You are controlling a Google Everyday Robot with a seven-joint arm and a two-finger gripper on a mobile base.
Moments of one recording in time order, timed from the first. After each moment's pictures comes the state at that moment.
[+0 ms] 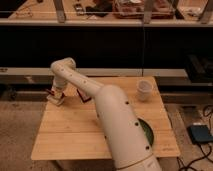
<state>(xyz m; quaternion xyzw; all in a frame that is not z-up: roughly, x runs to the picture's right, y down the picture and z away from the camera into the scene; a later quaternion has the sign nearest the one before) -0.304 0.024 0.932 0.17 -0.32 -0.93 0.08</state>
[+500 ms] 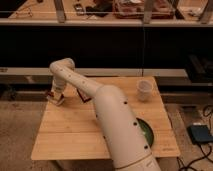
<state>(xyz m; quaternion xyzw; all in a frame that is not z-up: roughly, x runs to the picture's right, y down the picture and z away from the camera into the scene) -0.306 0.026 0.933 0.17 -0.32 -0.93 0.08</state>
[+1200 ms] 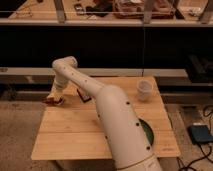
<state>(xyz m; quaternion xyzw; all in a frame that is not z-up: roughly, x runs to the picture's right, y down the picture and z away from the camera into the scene) -0.295 0.006 0.930 0.19 -0.32 -0.92 0.11</state>
